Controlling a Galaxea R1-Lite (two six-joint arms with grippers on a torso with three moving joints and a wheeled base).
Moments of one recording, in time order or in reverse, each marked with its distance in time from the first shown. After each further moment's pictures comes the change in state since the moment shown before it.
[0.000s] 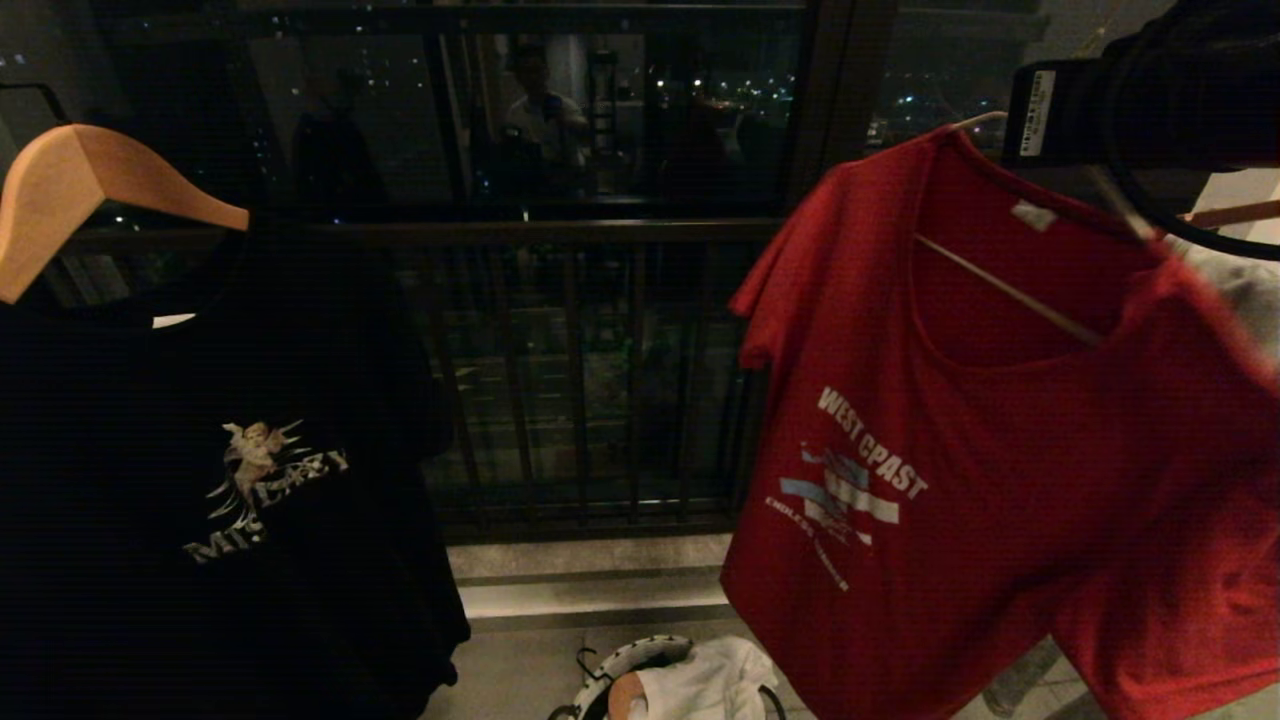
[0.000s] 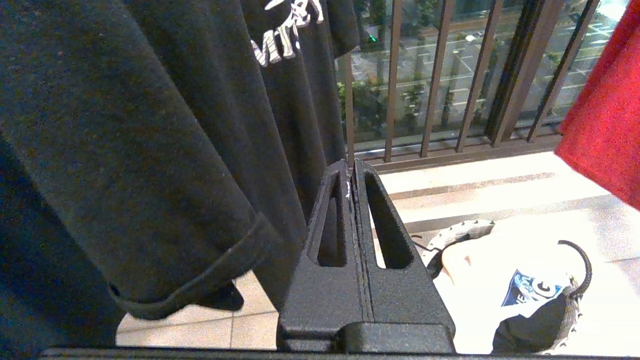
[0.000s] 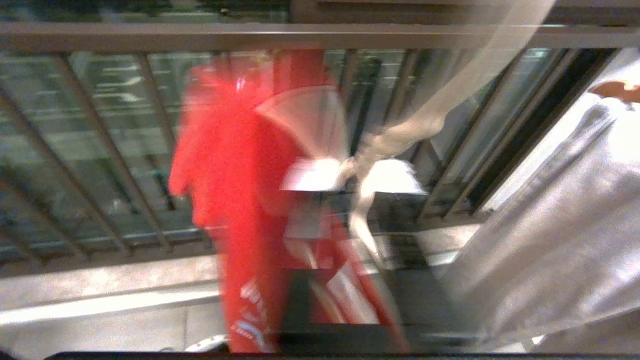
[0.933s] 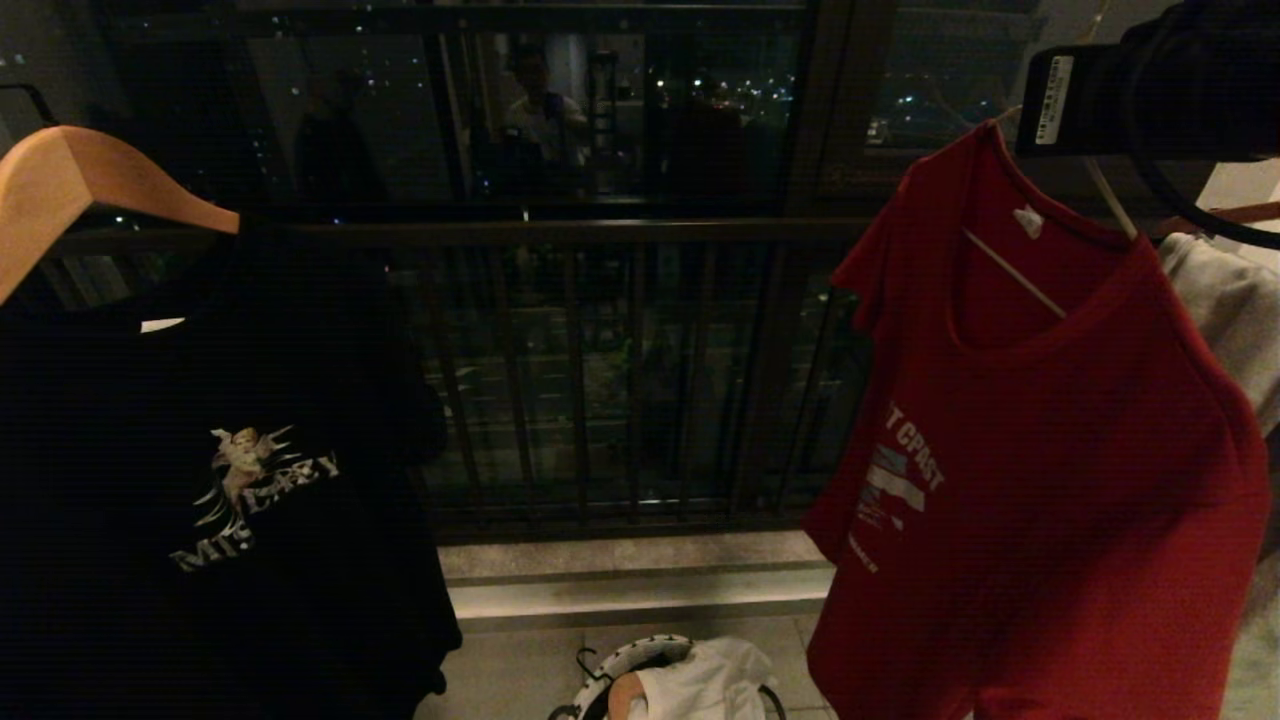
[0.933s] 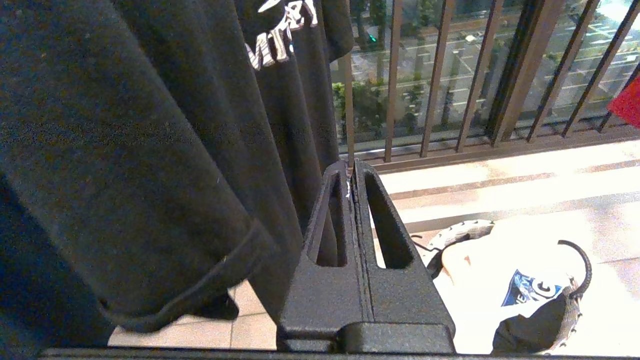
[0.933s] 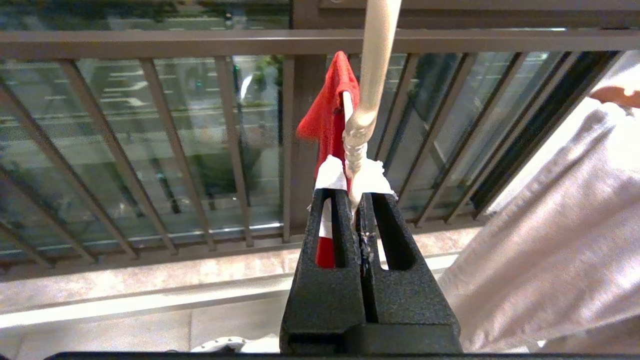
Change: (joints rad) left arm 0.000 0.000 0.000 0.000 0.000 0.000; right arm -0.001 -0.017 -0.003 0.001 0.027 -0.006
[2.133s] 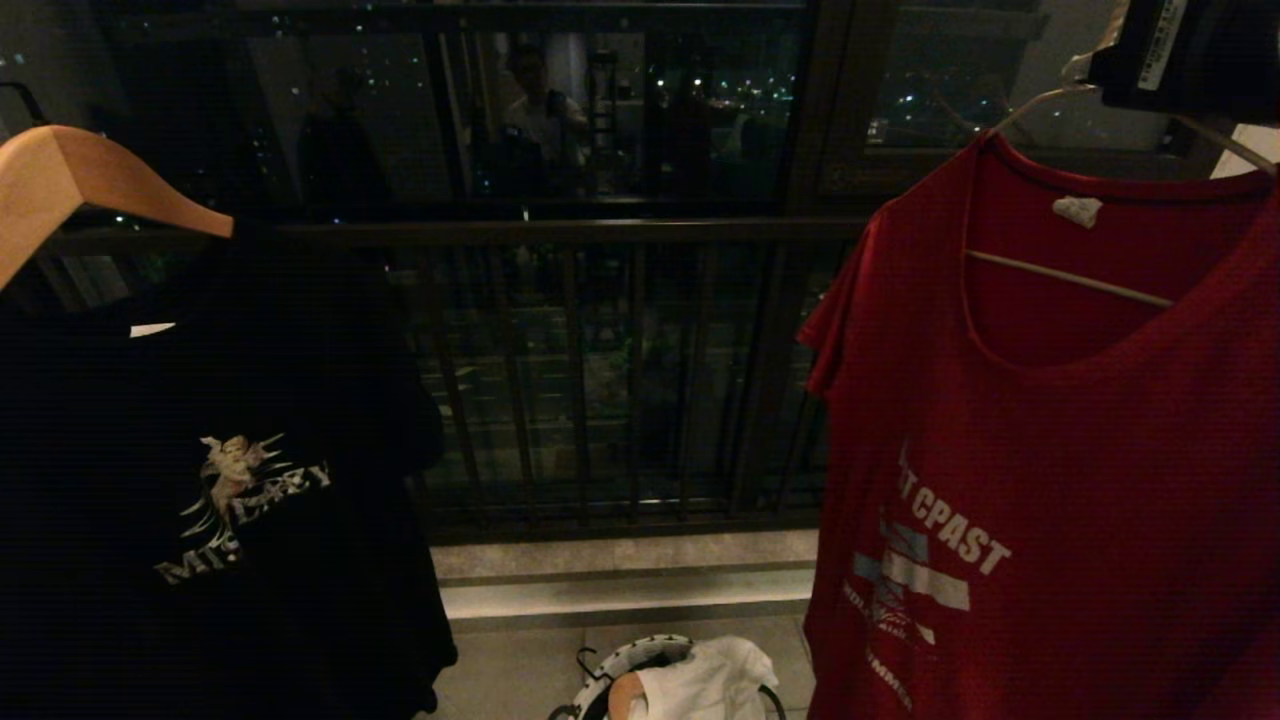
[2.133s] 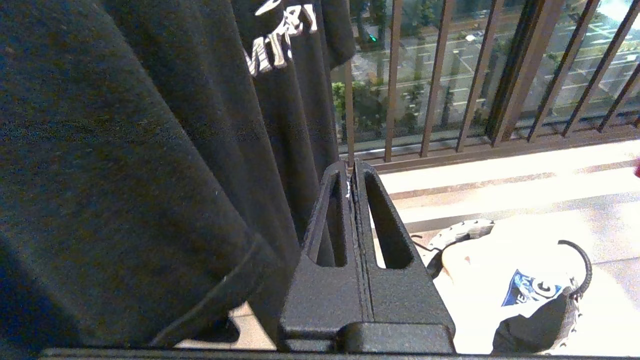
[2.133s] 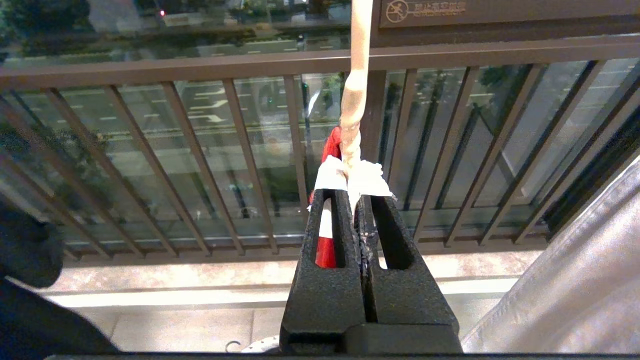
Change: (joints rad) left arm 0.000 0.000 0.000 0.000 0.000 0.000; right arm -0.001 -0.123 0.051 -0.010 0.165 0.061
